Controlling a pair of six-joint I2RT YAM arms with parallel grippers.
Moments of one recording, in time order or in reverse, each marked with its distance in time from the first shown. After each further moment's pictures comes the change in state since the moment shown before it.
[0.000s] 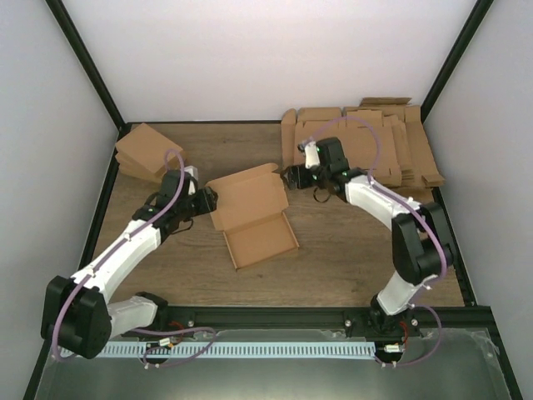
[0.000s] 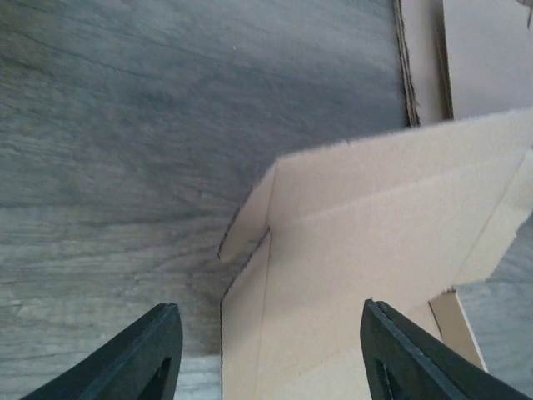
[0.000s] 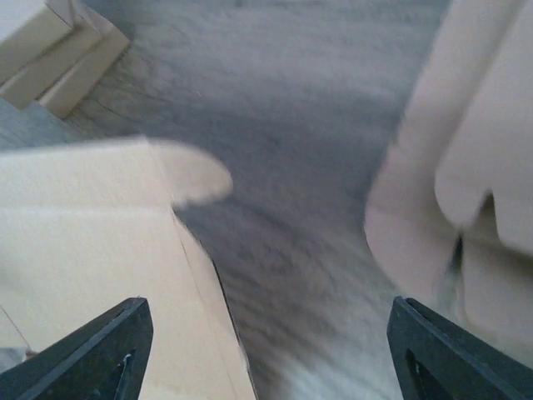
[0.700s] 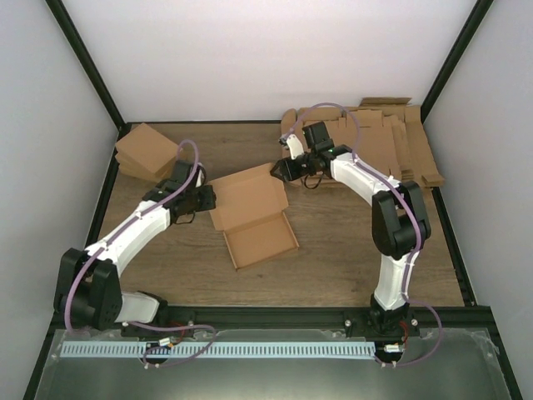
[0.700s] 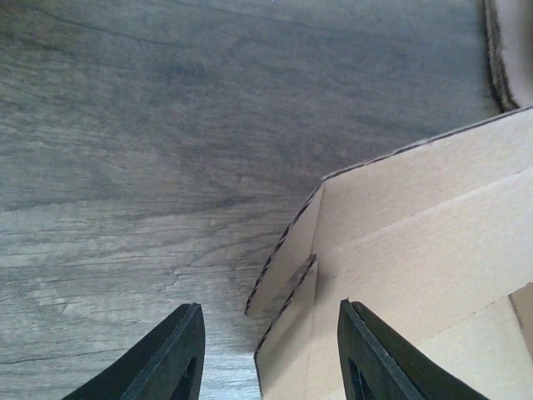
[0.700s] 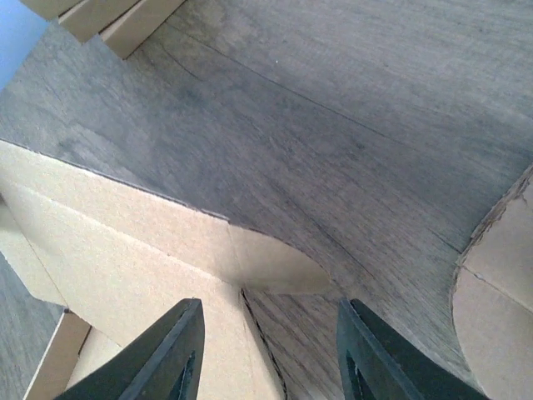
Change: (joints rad) left arm 0.000 0.185 0.168 -0.148 -0.071 0.111; right arm -0.006 0.288 0.407 -0.262 -0.224 -0.211
